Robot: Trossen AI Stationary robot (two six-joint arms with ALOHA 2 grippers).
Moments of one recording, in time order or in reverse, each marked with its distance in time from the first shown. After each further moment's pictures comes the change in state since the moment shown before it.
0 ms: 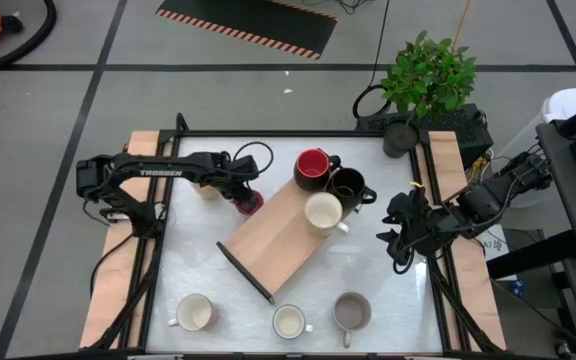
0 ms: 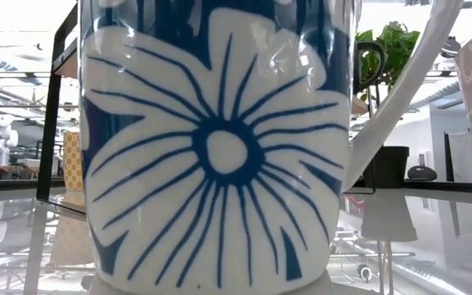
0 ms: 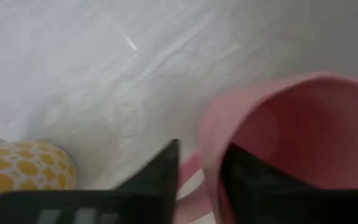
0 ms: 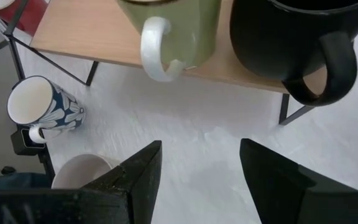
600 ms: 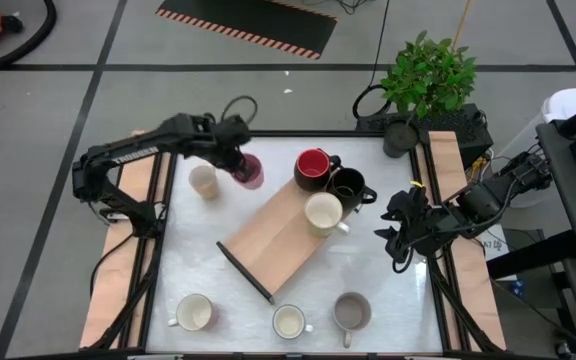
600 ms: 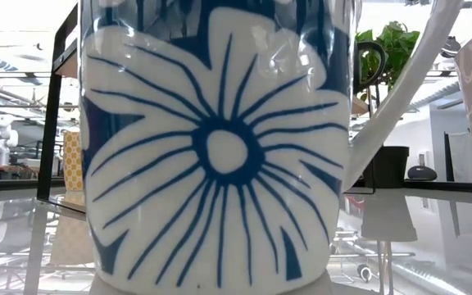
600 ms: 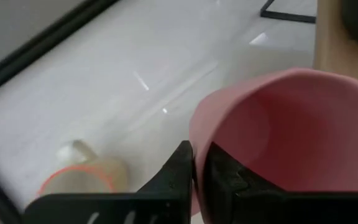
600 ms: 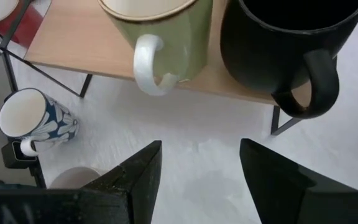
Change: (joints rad) left arm 0.041 -0.034 0.539 -0.455 -0.121 0.026; right arm 0.000 0.000 0.000 0.006 0.055 -0.004
